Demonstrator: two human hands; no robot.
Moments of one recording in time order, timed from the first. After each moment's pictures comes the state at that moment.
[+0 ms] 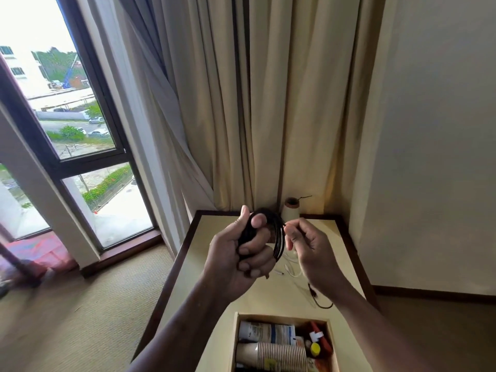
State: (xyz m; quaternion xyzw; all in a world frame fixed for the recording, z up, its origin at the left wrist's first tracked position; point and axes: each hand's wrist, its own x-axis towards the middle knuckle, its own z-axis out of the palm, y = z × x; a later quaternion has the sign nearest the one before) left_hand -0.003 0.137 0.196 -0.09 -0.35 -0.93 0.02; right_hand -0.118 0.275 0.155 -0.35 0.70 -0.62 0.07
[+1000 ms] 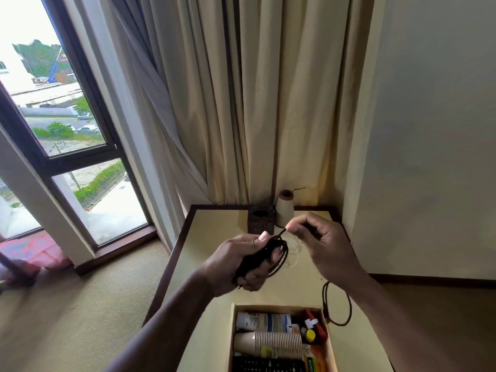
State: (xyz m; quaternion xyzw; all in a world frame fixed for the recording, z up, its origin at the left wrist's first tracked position) left_hand -0.009 0.118 0.162 -0.11 -0.56 -0.81 -0.13; right_hand -0.117 0.307 0.174 -0.39 0.71 -0.59 0.04
